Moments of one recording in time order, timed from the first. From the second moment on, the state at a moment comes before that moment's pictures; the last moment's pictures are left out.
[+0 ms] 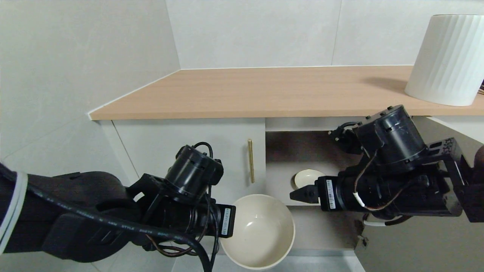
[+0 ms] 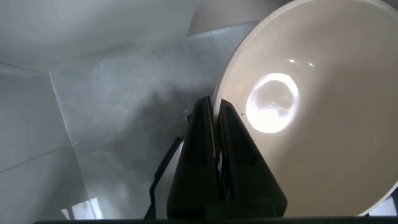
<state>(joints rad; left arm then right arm) -0.71 1.75 -0.93 0.06 0.13 -0.46 0.77 1.64 -1.08 0.14 -0.09 0.52</state>
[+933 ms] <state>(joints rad) -0.76 1.74 -0.93 0.06 0.14 -0.47 0.85 1.81 -1.11 0.17 -0.20 0.53</state>
